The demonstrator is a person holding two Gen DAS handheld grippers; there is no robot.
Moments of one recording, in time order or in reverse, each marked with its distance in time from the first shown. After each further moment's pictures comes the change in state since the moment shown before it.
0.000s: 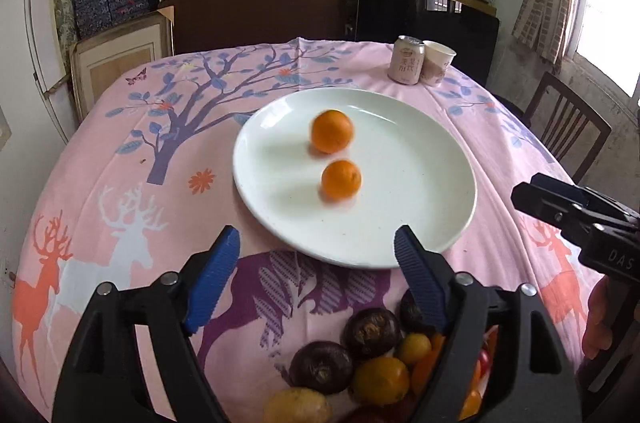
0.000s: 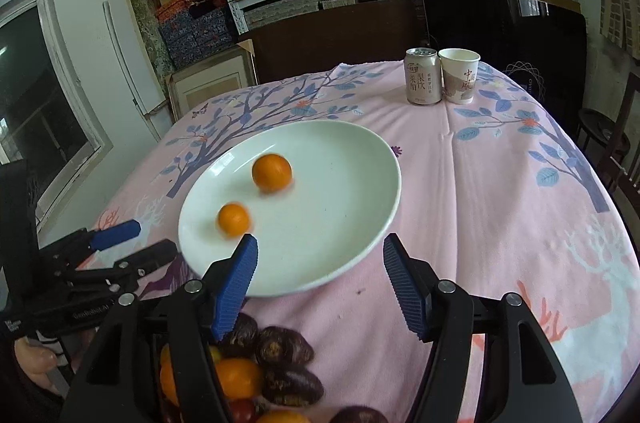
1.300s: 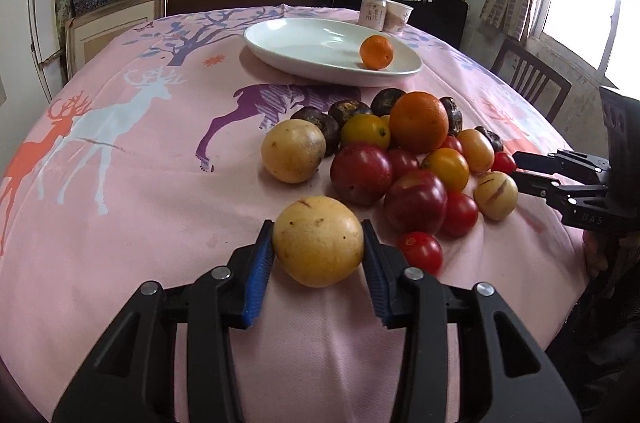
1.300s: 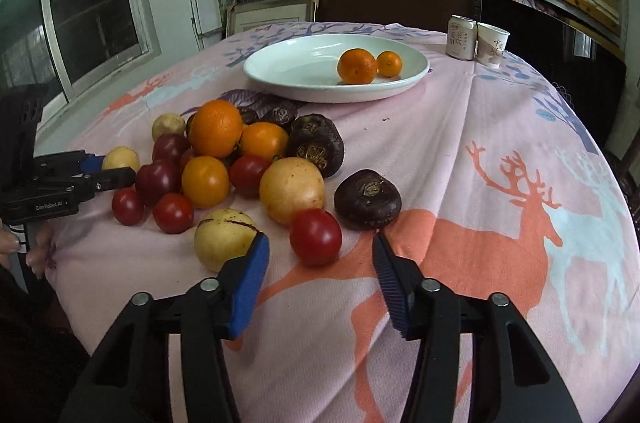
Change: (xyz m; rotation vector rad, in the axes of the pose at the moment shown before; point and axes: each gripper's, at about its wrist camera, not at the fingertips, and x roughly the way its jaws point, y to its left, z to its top) left arm -0.072 0.010 -0.165 0.011 0.021 -0.089; right arm -0.052 0.005 -0.138 -0.303 0.105 0.050
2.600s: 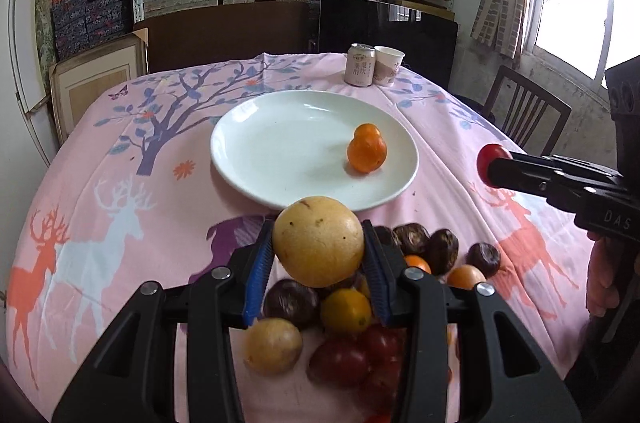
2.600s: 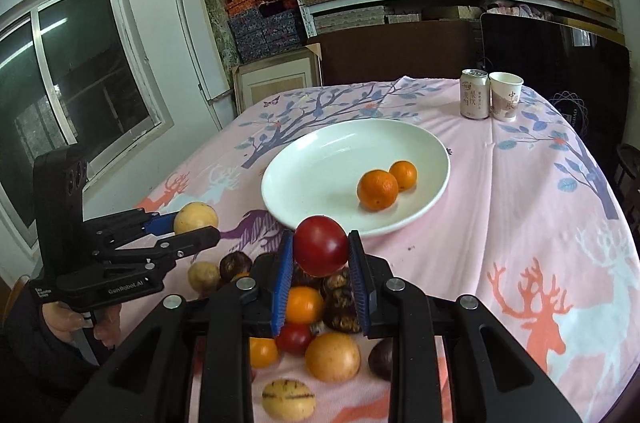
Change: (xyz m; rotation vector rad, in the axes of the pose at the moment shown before) left arm 0.030 -0.016 0.126 0.061 -0.092 -0.006; right arm -0.010 -0.013 0.111 0.149 -0.155 0.106
